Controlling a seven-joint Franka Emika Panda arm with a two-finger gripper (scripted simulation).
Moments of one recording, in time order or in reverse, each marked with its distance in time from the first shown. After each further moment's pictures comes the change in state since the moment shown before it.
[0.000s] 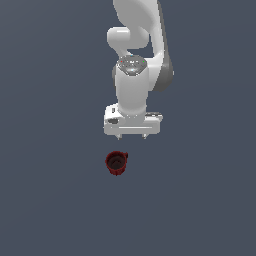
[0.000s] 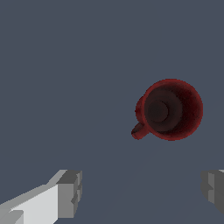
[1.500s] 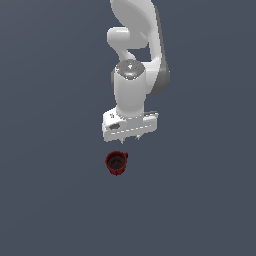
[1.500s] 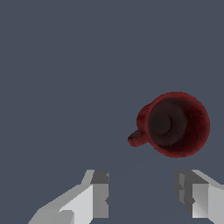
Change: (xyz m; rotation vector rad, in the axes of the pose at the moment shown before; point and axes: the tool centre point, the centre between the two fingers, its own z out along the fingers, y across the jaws) arm 0.002 0.007 0.011 -0.011 0.018 -0.258
